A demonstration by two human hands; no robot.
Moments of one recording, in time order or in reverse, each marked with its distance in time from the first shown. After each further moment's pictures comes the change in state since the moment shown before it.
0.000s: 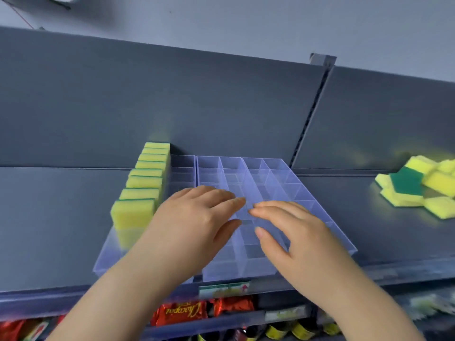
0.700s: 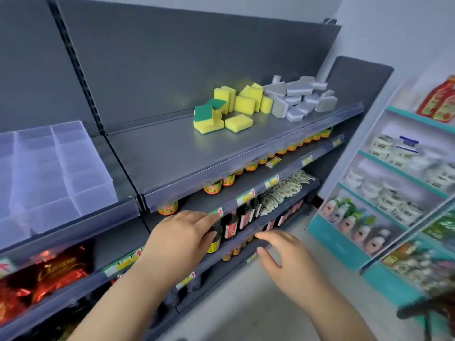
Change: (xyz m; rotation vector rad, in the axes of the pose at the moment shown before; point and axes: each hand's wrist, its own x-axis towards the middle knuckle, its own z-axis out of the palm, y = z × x) left_hand 0.040 0.330 0.143 -0.234 -0.240 0.272; right_hand -0.332 0.181 -0.134 -0.022 -0.022 0.817
